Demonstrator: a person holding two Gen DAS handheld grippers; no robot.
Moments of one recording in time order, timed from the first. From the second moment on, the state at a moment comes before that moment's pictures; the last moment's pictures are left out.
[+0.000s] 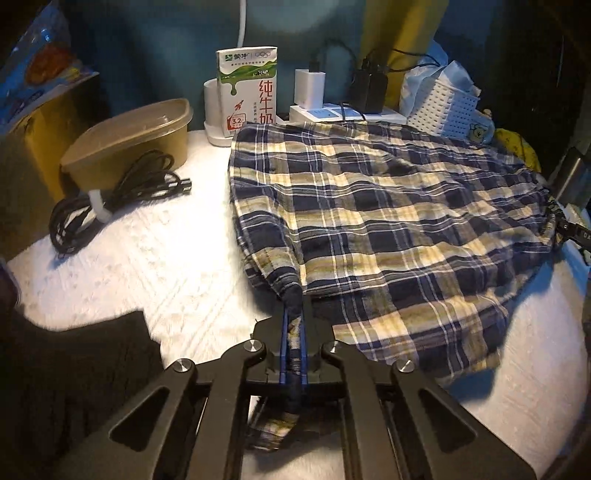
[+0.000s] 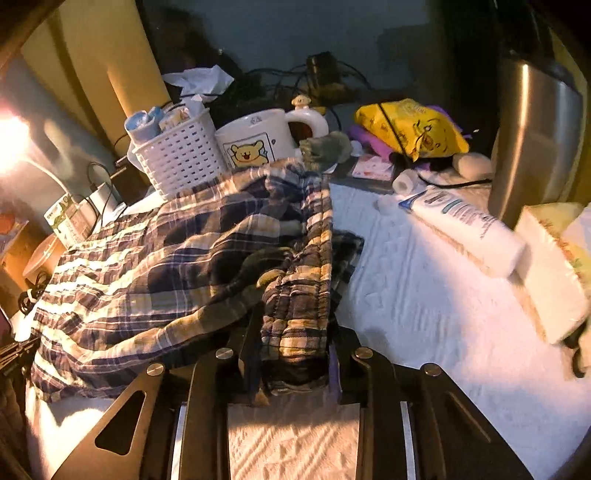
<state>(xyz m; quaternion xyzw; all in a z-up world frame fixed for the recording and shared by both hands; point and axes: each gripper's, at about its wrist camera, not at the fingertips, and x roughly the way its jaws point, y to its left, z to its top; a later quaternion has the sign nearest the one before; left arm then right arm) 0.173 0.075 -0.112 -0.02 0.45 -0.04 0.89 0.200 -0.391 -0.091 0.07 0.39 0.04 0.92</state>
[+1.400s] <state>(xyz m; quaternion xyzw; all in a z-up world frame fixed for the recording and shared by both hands) 0.055 0.094 -0.090 -0.04 0.46 -0.02 0.89 0.054 -0.440 -0.066 -0.02 0.41 0.02 0.91</state>
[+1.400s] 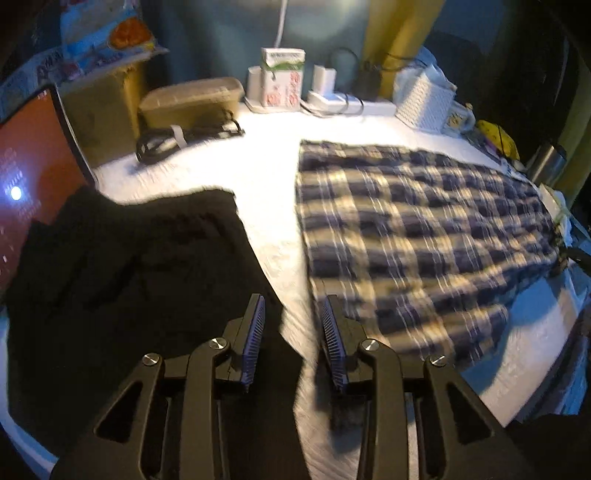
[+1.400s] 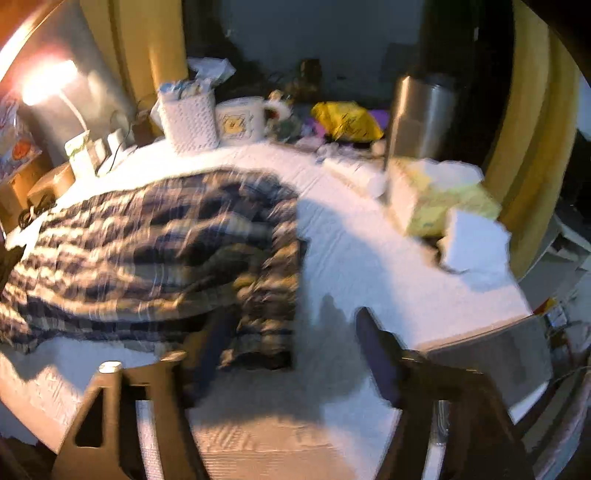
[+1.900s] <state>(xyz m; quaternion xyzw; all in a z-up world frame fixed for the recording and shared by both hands) 0.171 0.075 -0.085 0.00 0.42 -0.07 0.90 0.107 -0.434 -0.044 -0.01 0.37 0.02 0.93</state>
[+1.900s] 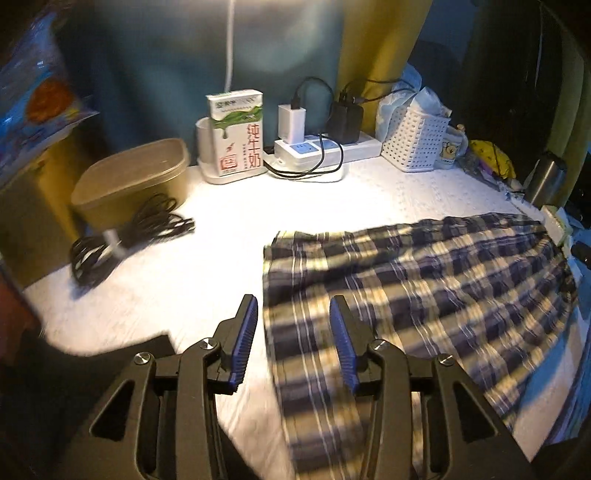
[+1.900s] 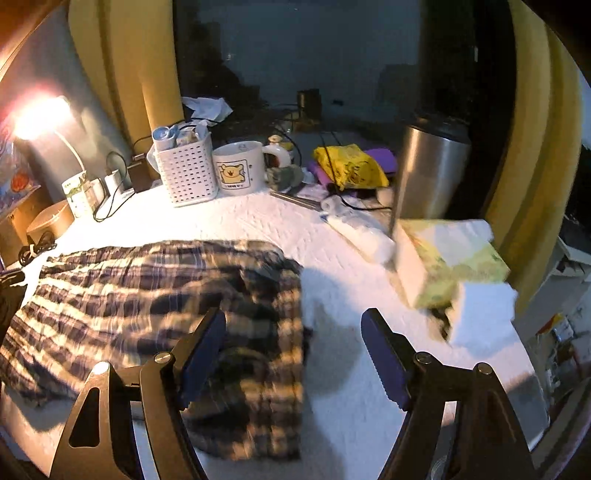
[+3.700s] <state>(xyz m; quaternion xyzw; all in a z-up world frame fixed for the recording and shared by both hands) 0.135 0.000 -0.027 0.06 0.34 -0.12 0.93 0.134 -0.397 -0.045 -0.04 0.33 0.05 0.94</state>
